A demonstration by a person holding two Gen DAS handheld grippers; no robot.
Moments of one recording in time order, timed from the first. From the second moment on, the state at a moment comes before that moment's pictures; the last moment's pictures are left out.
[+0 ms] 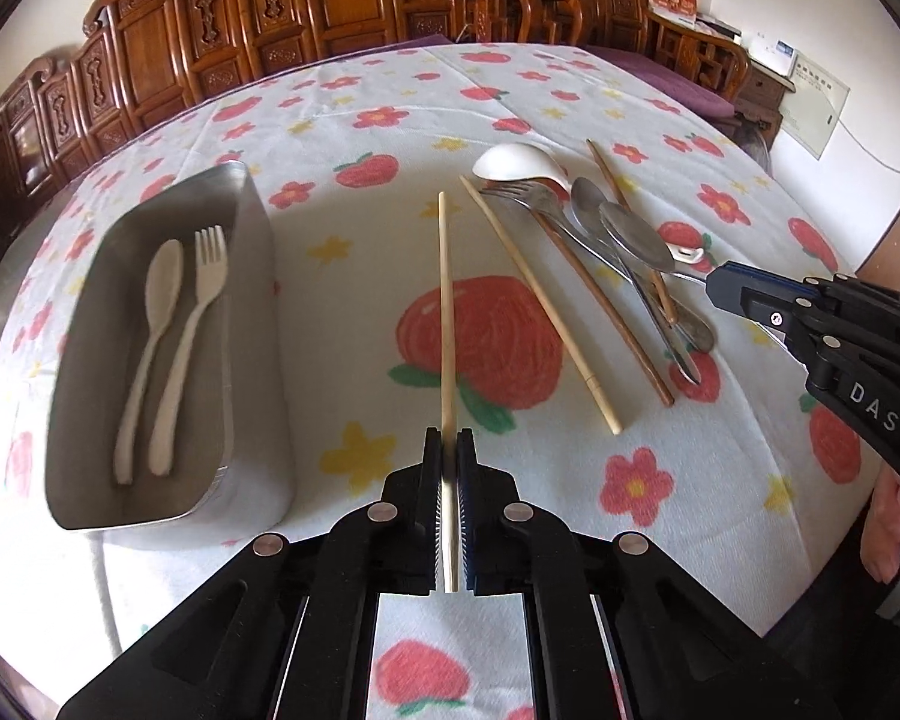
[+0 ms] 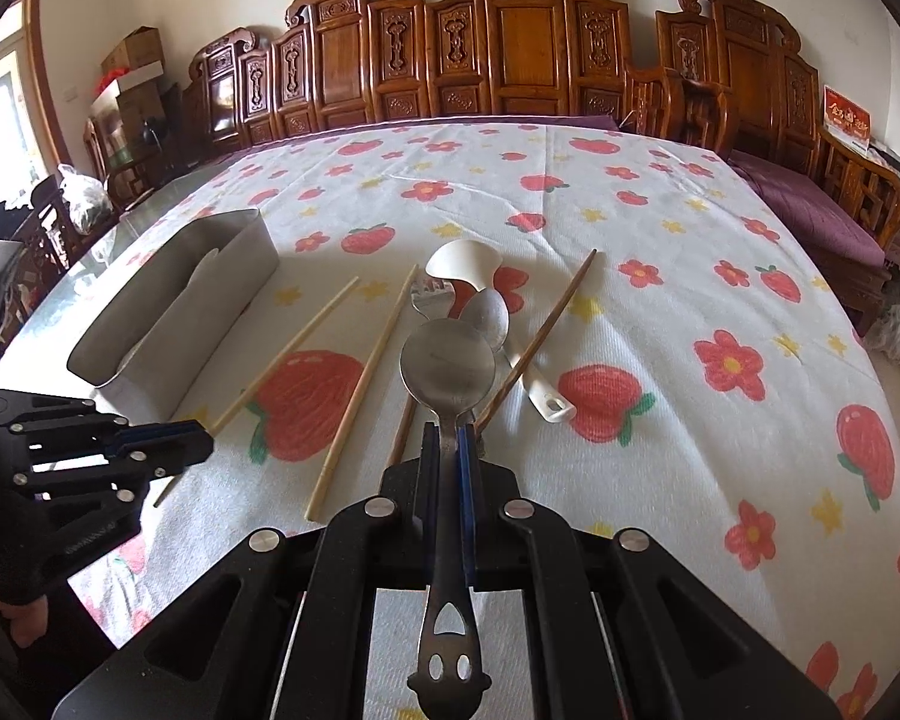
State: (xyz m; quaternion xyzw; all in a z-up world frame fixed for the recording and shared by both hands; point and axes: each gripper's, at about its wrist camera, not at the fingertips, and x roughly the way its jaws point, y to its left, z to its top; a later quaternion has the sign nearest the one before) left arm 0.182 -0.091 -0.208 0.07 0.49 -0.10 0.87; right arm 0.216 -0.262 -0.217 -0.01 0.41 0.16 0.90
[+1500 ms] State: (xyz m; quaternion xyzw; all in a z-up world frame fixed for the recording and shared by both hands) left arm 0.205 0.059 -0.171 -0.02 0.47 -0.08 0.88; right arm 0.199 -0.159 -0.136 -0.04 0.36 0.22 0.91
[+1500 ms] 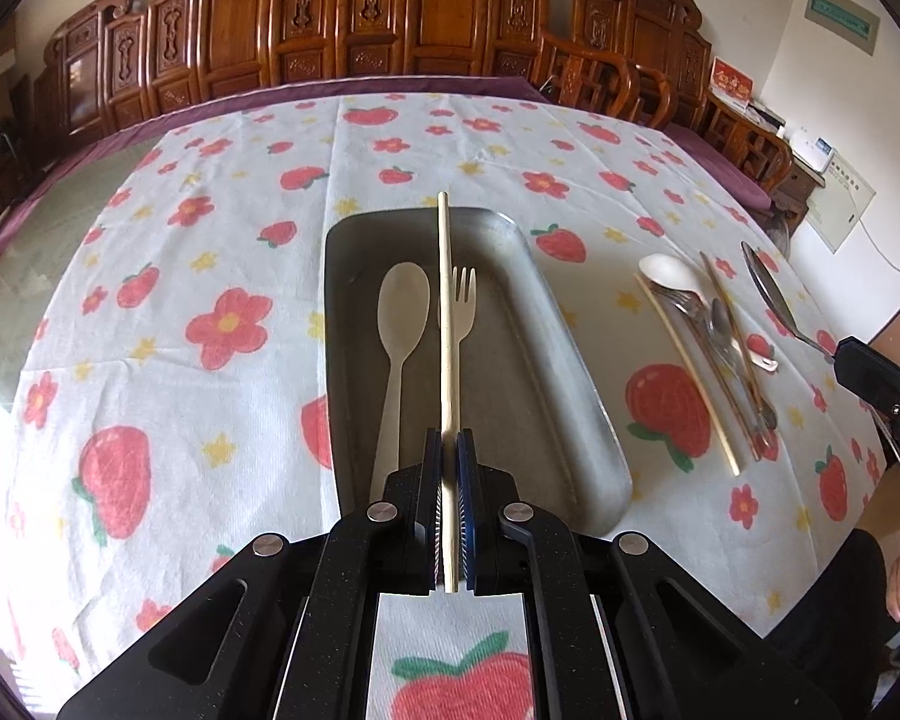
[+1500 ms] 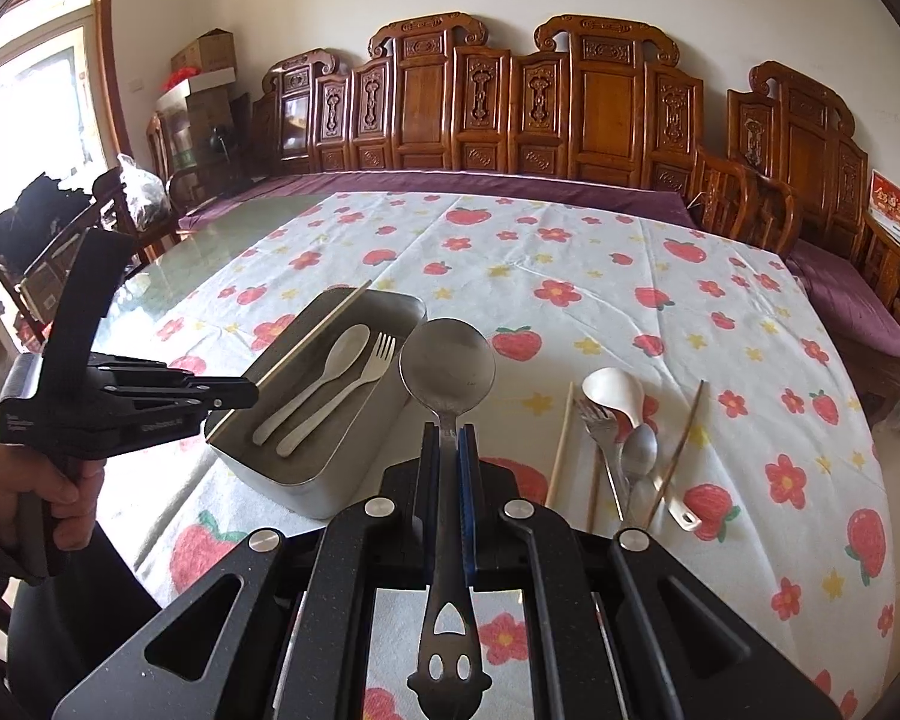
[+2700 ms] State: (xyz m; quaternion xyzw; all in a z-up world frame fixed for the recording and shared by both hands) left arm 0.177 0.124 -0.128 0.01 0.42 -0.03 0.91; right arm 0.242 -0.045 -0.147 -0.07 0.38 0.26 0.88
